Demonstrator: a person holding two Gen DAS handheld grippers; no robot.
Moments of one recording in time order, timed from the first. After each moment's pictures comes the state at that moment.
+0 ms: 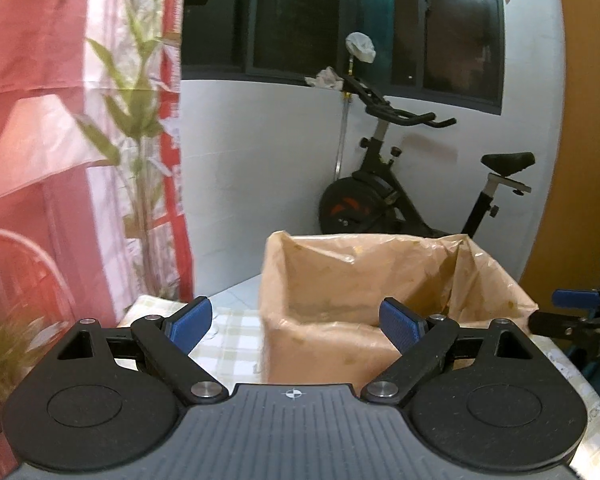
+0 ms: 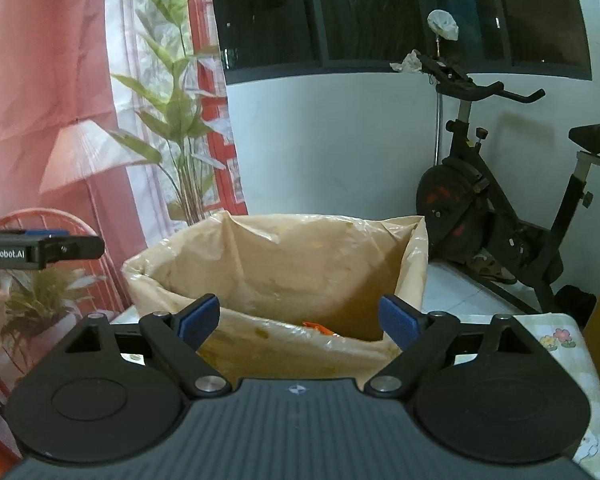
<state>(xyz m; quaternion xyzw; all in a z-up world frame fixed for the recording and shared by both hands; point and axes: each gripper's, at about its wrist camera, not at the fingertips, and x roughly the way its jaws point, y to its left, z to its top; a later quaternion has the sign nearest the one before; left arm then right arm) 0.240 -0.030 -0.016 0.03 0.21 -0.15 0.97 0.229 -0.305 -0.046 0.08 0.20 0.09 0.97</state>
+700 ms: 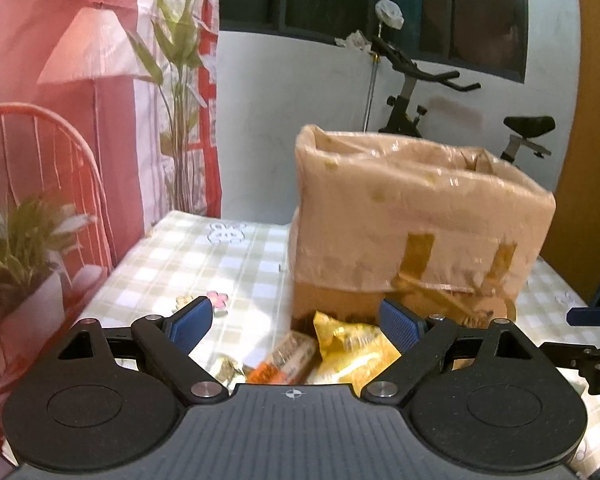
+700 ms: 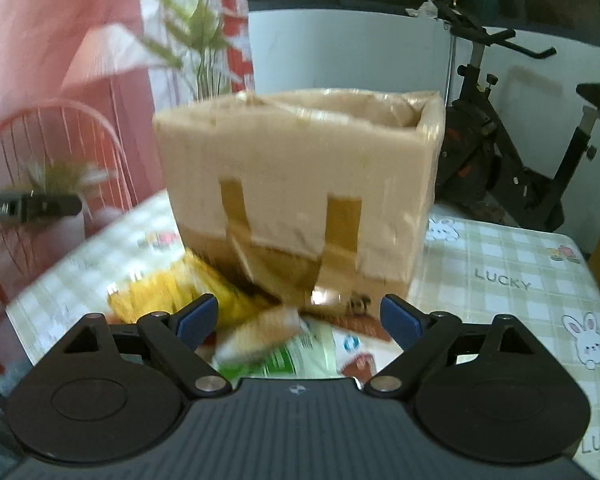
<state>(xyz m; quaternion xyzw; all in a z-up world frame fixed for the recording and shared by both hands) 0.179 -0.001 -0.104 0.02 0.26 -0.11 0.96 0.163 -0.270 -0.134 0.04 0.28 0.10 0.95</state>
